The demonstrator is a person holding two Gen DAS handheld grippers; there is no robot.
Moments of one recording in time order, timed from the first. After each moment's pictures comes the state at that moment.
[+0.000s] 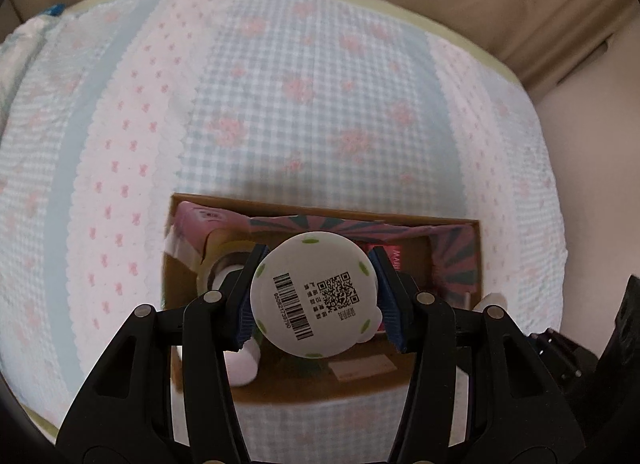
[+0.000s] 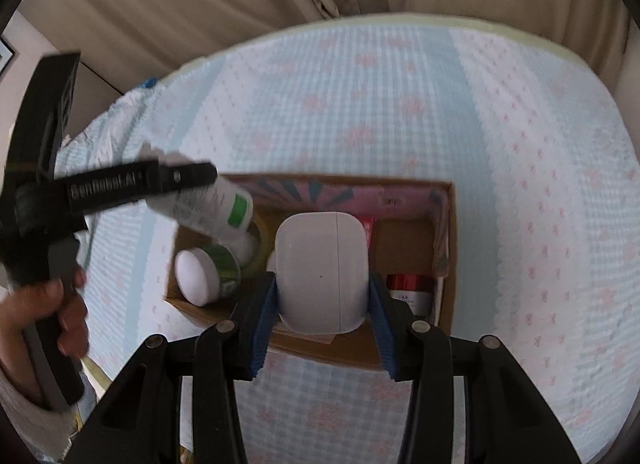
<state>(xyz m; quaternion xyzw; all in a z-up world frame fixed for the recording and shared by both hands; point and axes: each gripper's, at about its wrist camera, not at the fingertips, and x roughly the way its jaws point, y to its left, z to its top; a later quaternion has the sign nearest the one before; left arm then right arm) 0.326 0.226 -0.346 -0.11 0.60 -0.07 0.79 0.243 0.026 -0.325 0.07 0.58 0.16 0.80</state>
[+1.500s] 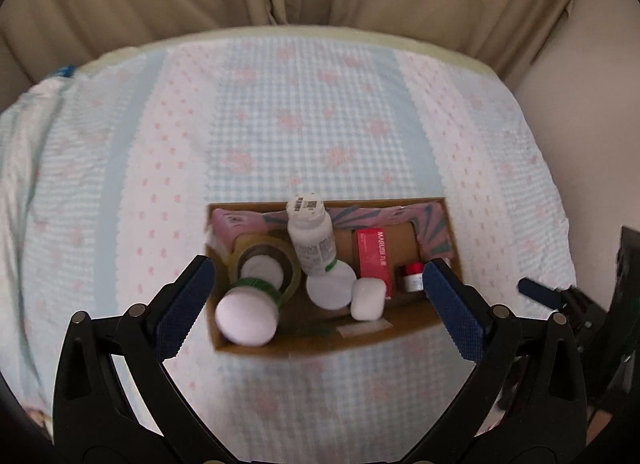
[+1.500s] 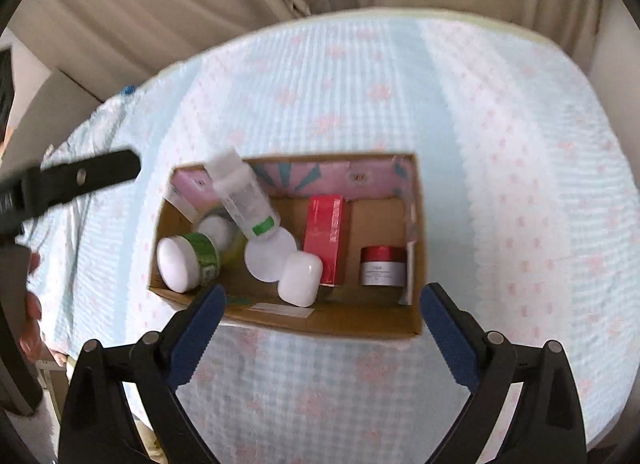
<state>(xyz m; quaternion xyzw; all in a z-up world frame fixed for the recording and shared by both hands) 0.254 0.216 -0.240 -0.04 0.54 -0.07 0.84 0.218 0.006 -0.300 0.07 0.59 0.11 0.80</state>
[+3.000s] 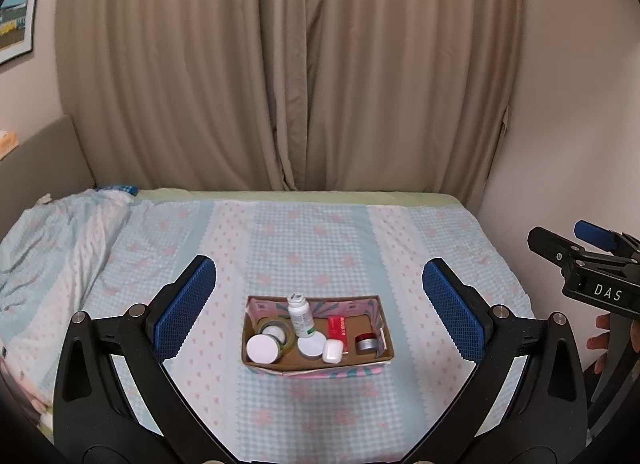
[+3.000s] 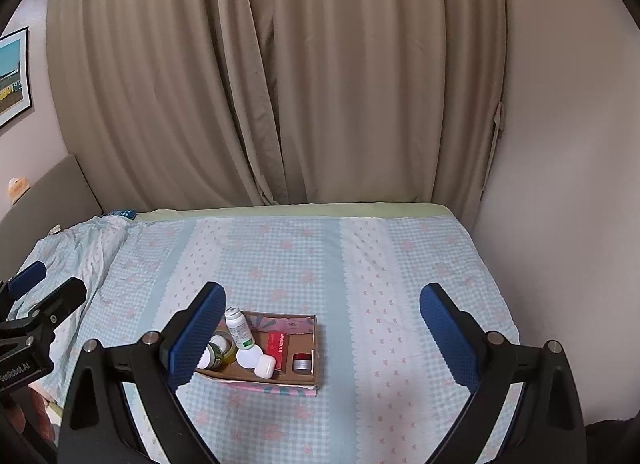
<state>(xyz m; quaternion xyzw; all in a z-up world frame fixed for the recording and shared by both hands) 0.050 0.186 -0.004 -0.02 0.29 -0.04 0.95 0.089 -0.051 -0.004 0.01 0.34 0.01 0.94</state>
